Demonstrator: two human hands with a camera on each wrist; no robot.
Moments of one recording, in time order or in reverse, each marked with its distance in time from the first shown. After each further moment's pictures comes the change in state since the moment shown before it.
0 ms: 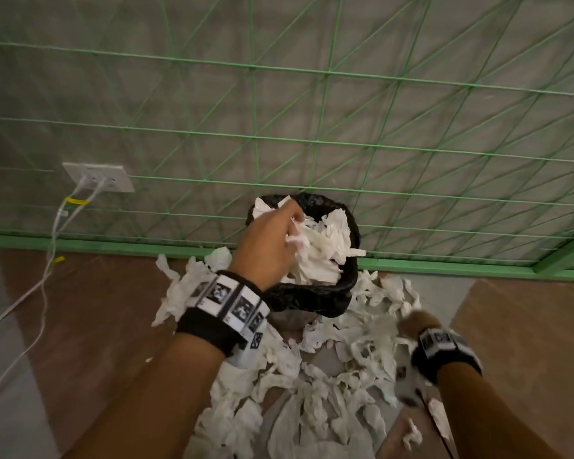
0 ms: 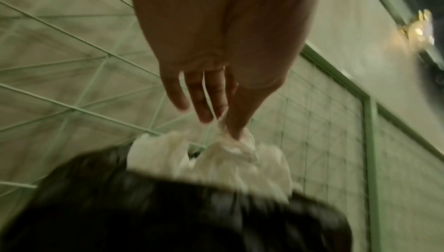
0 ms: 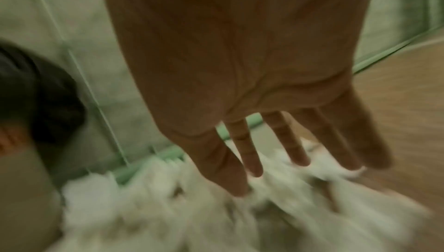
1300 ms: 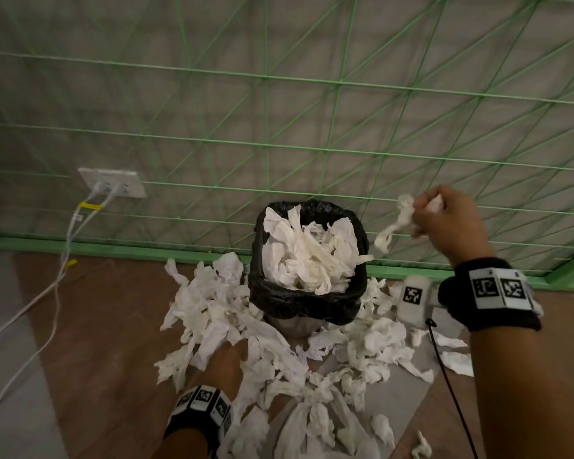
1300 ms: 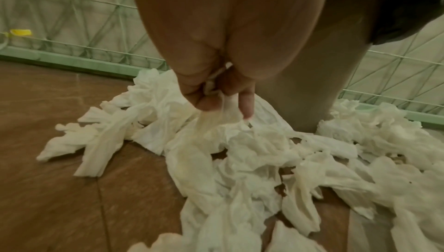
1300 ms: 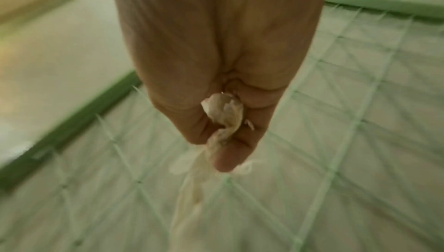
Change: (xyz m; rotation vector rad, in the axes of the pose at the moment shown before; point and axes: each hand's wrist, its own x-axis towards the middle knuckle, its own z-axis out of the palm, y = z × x) left_hand -0.151 -0.158 0.095 0.262 -0.425 -0.547; right_hand -0.059 -0.098 -0.151 0.774 0.523 -0.559
